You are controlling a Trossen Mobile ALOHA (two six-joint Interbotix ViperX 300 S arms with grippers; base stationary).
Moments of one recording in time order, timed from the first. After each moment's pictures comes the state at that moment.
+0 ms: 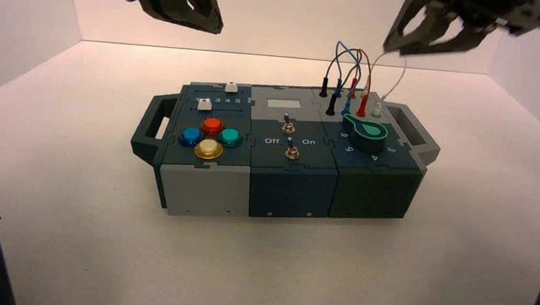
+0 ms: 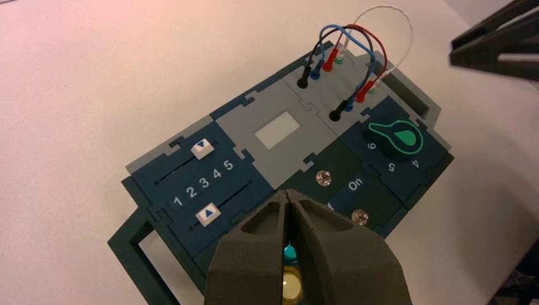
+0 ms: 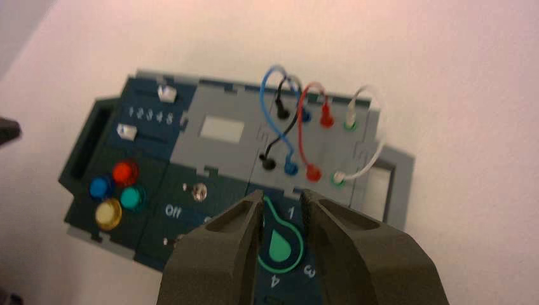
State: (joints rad) left arm -0.75 -0.51 1.08 -0.06 0.18 -0.14; right arm 0.49 -0.54 1.10 0.27 0.27 -0.01
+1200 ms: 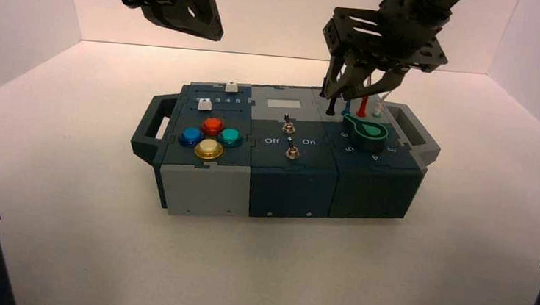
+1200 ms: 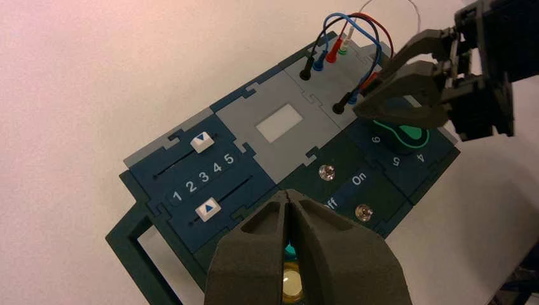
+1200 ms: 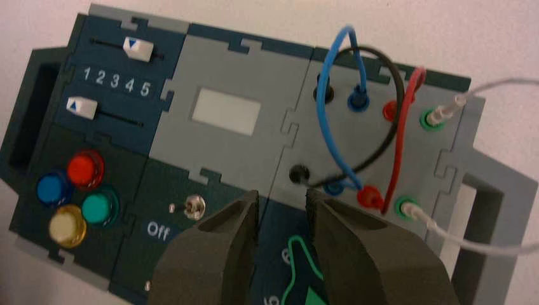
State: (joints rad) left arm -0.75 -0.49 1.08 -0.06 0.18 -0.14; right arm 0.58 -0.10 0.90 0.29 0.22 -0.01
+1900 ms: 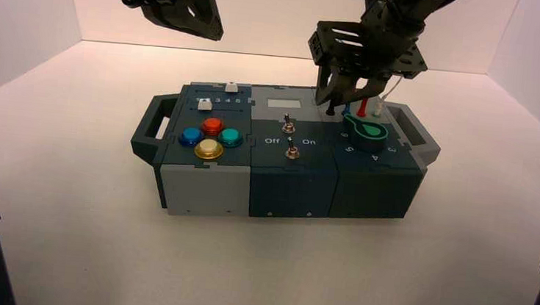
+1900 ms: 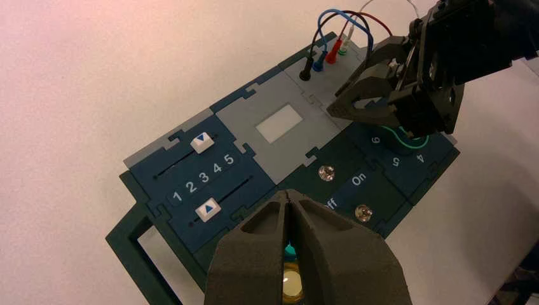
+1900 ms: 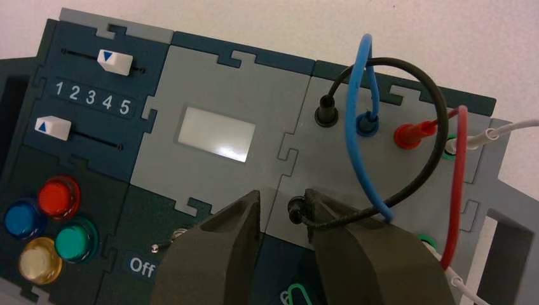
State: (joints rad) left arm -0.75 -0.50 1.08 -0.06 0.18 -0.14; right arm 0.58 0.01 0.84 0.29 0.20 -0.01
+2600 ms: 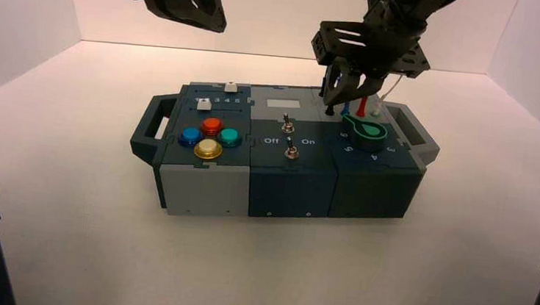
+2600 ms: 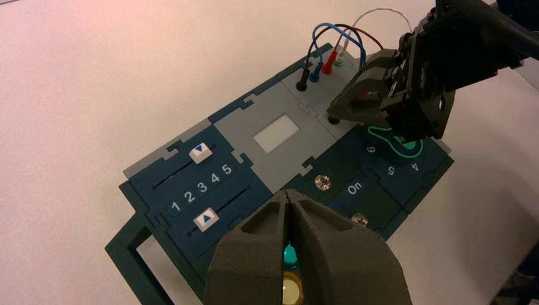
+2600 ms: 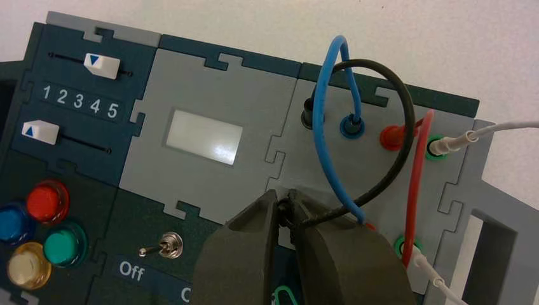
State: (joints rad) left arm -0.75 -0.50 1.07 -0.06 0.18 -0.14; right arm 0.57 0.02 0.83 0.28 0.21 -0.01
